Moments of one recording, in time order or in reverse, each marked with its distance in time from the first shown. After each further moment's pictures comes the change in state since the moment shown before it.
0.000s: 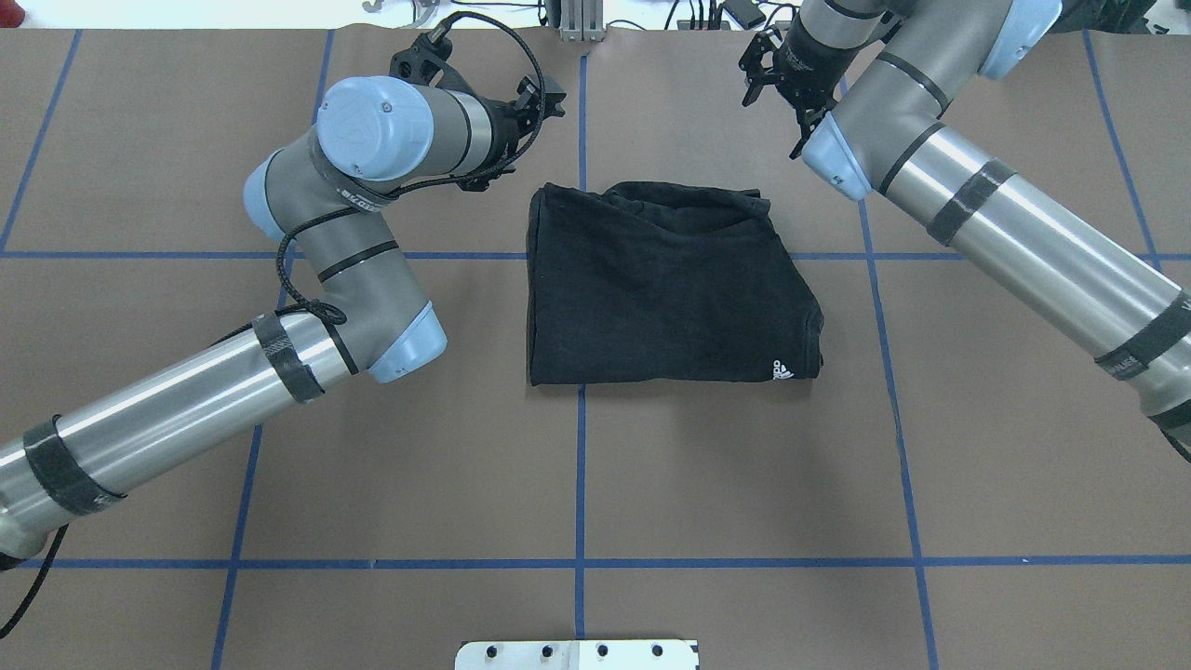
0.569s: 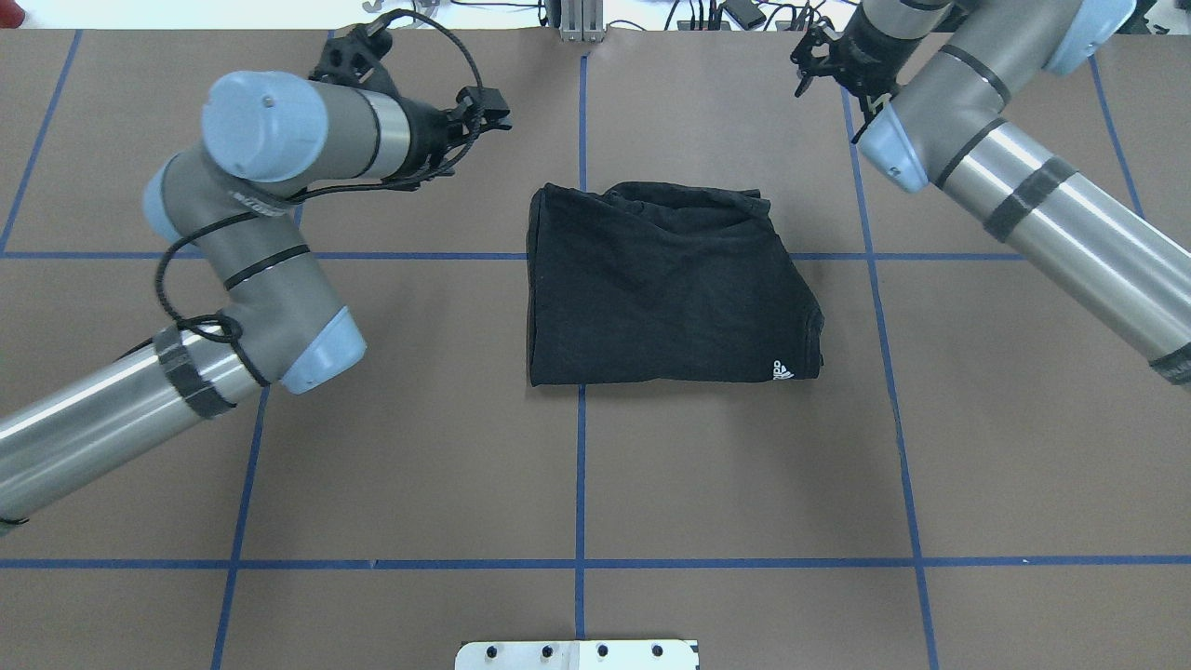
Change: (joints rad) left arm -0.075 0.389 -0.391 0.017 -0.094 0.448; right arm 0.133 -0.219 0.122 0.003 -0.023 -0.486
